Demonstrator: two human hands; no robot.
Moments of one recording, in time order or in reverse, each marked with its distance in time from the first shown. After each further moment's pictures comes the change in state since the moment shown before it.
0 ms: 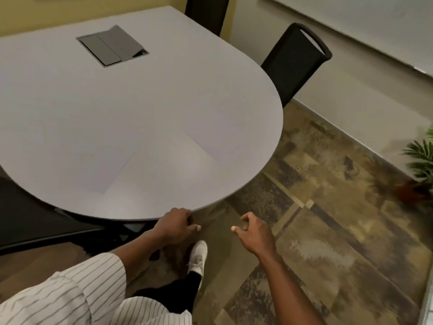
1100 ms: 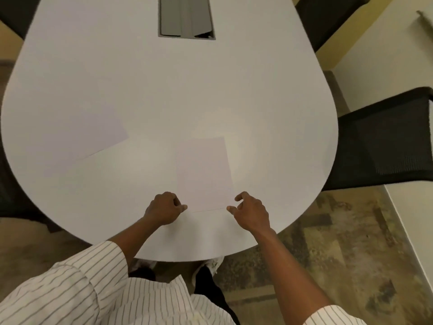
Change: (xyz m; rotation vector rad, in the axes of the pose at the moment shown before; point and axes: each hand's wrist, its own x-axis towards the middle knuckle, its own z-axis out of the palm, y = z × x) left_hand 0.307 0.121 -0.069 -0.587 0.303 -0.753; right_hand 0.458 -0.063 -0.187 -0.306 -0.348 -0.444
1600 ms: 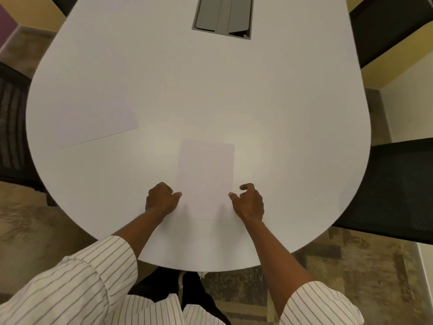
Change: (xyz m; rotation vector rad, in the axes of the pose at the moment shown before) left_hand 0.029 0.043 0.020 -0.353 0.289 -0.392; right_hand 0.097 -0.010 -0.019 0.158 0.037 0.017
